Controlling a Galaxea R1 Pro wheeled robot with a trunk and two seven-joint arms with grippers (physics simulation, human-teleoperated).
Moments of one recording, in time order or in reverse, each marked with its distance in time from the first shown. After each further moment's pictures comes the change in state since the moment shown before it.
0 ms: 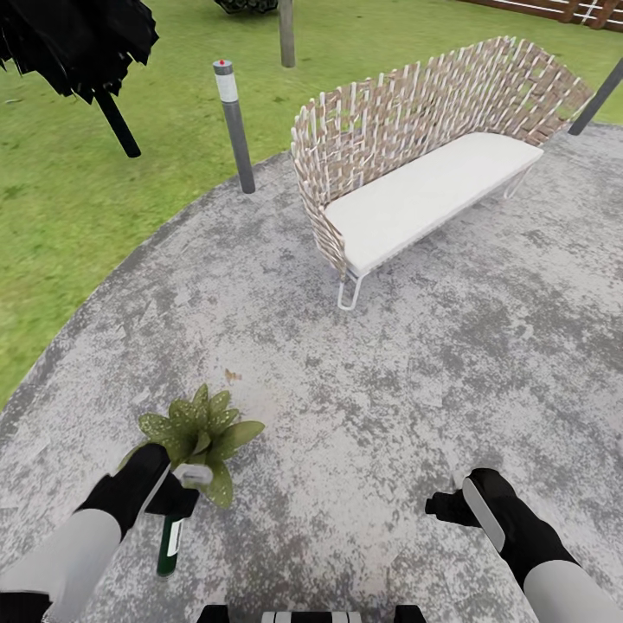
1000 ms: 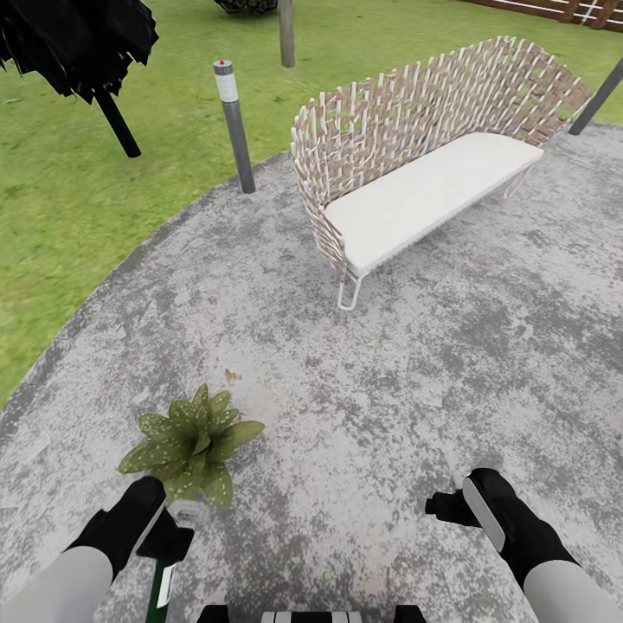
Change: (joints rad) left arm 0.109 -0.001 0.005 0.006 0.006 -0.002 -0.002; right arm 0.000 0.000 0.000 0.000 0.000 0.000 0.000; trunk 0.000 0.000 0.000
